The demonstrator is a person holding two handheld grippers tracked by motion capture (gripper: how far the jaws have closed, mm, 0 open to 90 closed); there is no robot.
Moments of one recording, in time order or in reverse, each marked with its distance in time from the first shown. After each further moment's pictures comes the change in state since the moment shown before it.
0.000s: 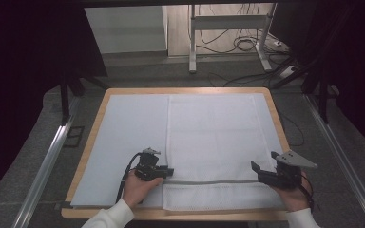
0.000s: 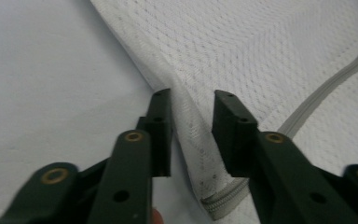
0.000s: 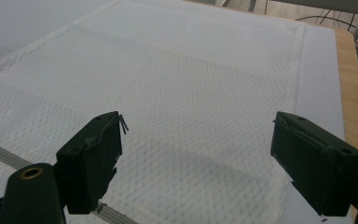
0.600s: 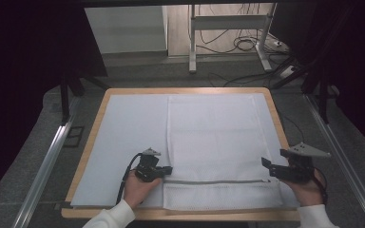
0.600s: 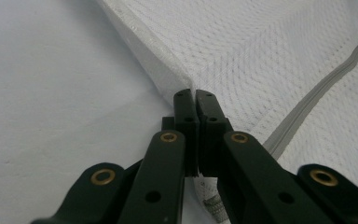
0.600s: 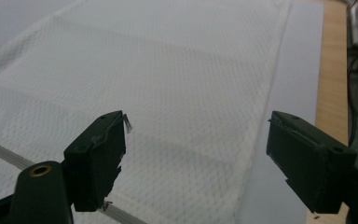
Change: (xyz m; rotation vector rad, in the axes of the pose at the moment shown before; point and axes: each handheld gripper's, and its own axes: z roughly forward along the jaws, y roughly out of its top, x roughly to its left) left arm 0.003 -0.003 0.001 -0.031 -0.028 0.047; right arm -0.035 0.016 -0.010 0.103 0.022 0.071
